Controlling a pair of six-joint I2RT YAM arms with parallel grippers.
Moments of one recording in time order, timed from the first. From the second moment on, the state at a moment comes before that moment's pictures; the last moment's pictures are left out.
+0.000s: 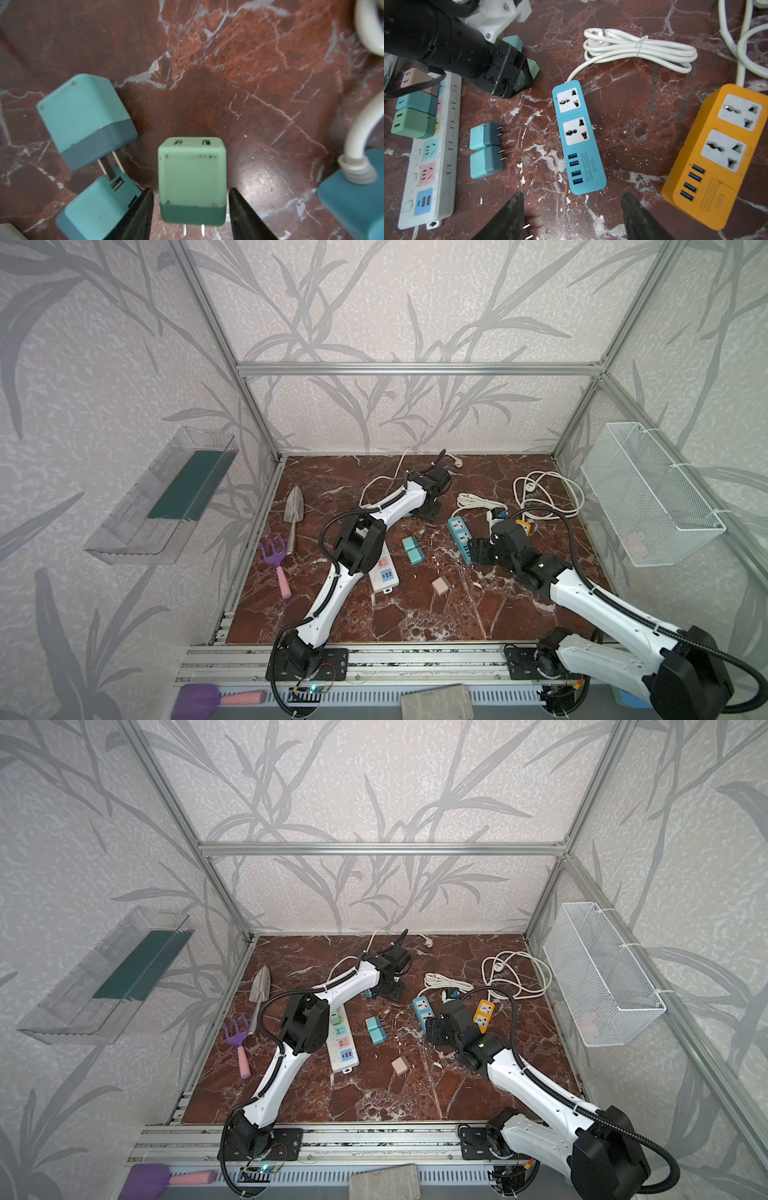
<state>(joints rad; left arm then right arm) -0.65 2.49 2.19 -0.97 -0.17 -0.17 0.57 1.07 0.65 -0.34 0.17 0.50</state>
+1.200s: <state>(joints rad) -0.67 1.68 0.91 0.45 0.09 -0.07 0.55 1.10 0.76 -0.36 0.09 0.44</state>
